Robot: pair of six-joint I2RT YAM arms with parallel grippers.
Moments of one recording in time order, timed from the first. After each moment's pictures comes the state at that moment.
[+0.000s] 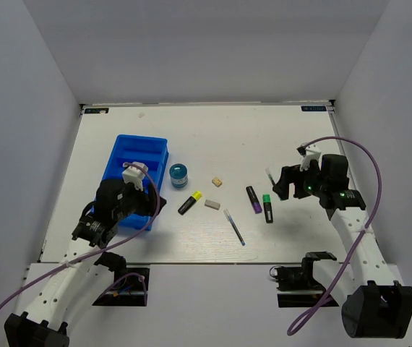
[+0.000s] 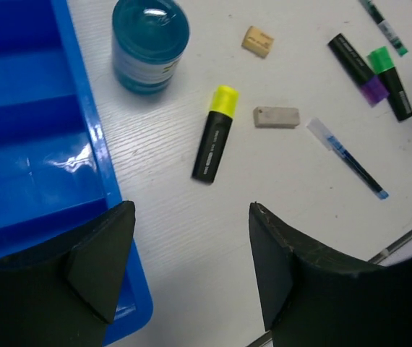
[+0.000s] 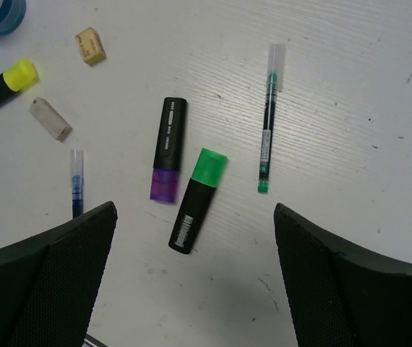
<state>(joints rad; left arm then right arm) -0.34 0.63 0.53 -0.42 0.23 -0.19 0.04 0.91 0.71 -0.51 -0.45 -0.08</state>
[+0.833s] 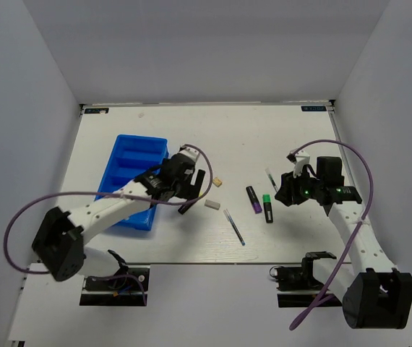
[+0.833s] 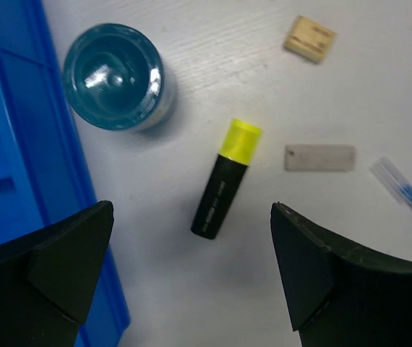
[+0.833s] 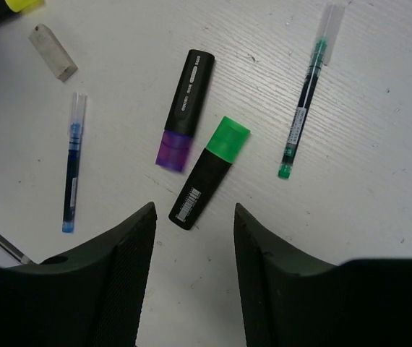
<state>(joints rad) -0.78 1.33 0.95 -0.45 -0.29 -0.26 0.05 0.98 0.70 -0.59 -0.55 -0.26</state>
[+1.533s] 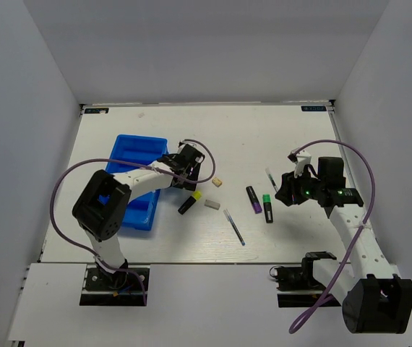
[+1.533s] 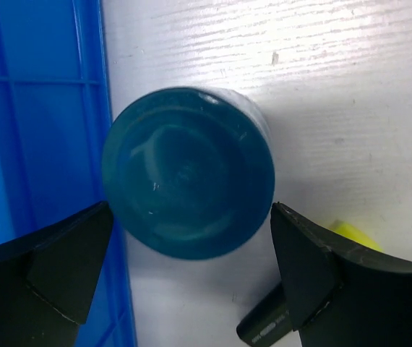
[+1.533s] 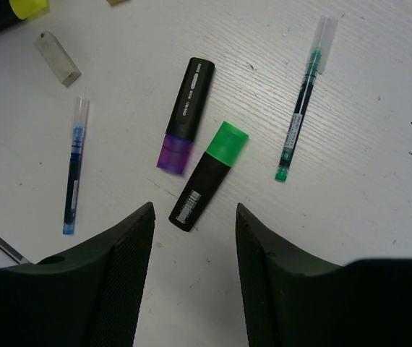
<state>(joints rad) -0.66 1.76 1.12 -0.44 -0.46 -0.31 0.05 0.95 0.70 -0.59 -0.55 -0.27</state>
